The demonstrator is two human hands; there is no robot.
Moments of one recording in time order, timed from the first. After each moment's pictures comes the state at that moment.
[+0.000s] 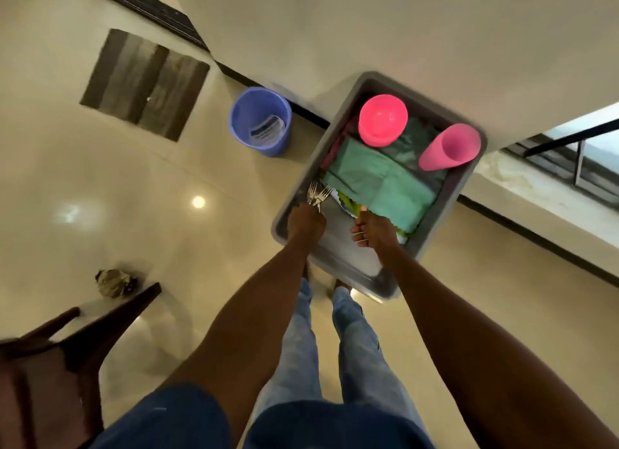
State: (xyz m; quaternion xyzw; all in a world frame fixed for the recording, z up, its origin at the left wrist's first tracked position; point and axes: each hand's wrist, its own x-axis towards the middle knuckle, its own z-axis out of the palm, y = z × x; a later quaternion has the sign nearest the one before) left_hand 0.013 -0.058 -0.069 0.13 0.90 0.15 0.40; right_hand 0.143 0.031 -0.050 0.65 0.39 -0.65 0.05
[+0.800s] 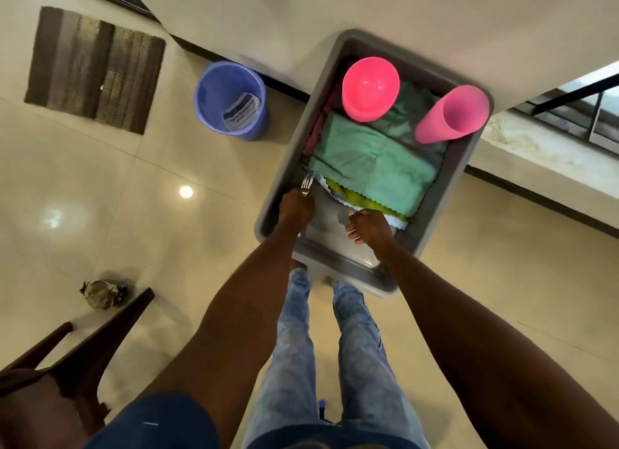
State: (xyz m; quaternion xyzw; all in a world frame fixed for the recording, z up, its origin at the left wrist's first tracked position) left_hand -0.005 -0.030 -0.138 0.15 0.86 0.12 0.47; right_hand 0.152 0.030 -0.109 0.66 0.41 -0.62 0.10
